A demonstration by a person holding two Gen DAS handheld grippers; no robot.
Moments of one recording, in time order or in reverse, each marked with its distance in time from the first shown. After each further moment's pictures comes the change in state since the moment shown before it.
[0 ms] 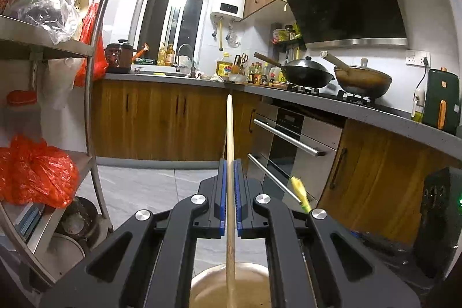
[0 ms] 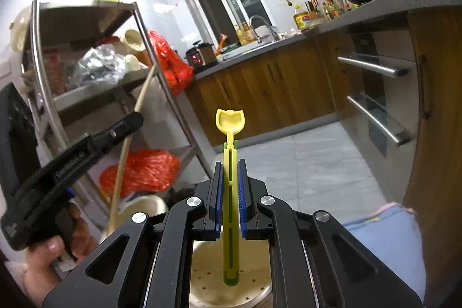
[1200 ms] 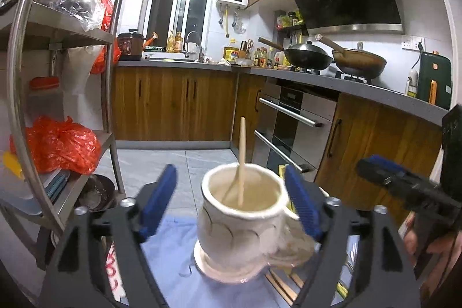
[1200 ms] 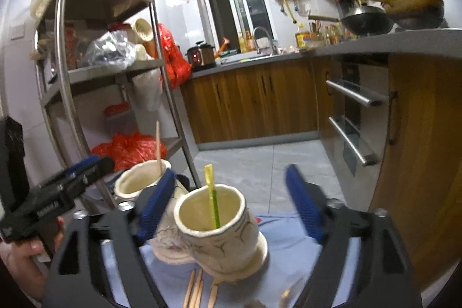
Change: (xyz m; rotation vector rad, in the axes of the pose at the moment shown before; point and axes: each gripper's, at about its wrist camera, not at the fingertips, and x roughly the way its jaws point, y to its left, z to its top) left arm -0.095 0.001 -0.050 0.018 0.081 0.049; right arm -0.104 0.010 -0.004 -0.134 -0.041 -0.060
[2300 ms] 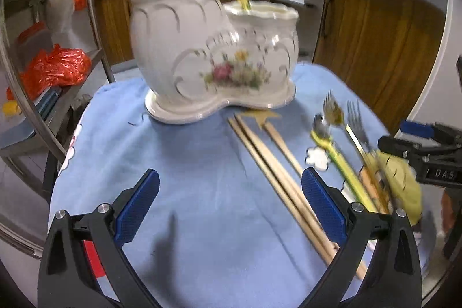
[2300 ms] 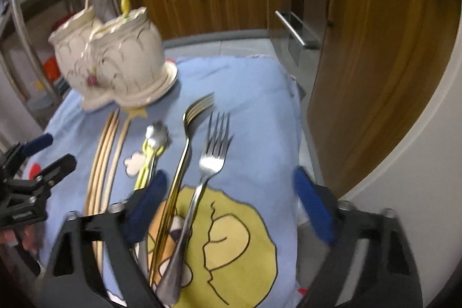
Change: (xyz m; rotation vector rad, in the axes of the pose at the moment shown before) left arm 0.011 -0.066 -0.128 0.105 0.495 0.050; right arm -0.021 -0.053 -0.112 -0.008 0.553 -0.260
